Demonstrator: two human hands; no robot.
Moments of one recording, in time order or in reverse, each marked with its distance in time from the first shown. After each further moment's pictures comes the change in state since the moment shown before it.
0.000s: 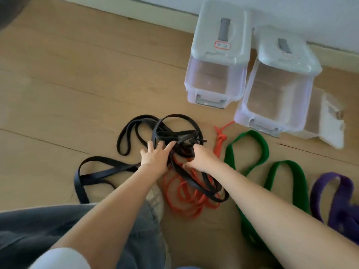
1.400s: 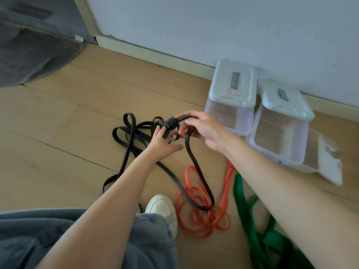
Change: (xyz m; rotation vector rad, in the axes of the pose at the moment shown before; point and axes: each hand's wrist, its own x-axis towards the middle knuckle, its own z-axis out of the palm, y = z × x) left_hand -0.045 -0.050 -0.121 -0.756 0.317 0.139; right_hand -0.046 -0.134 -0.114 0.953 0.003 -0.392
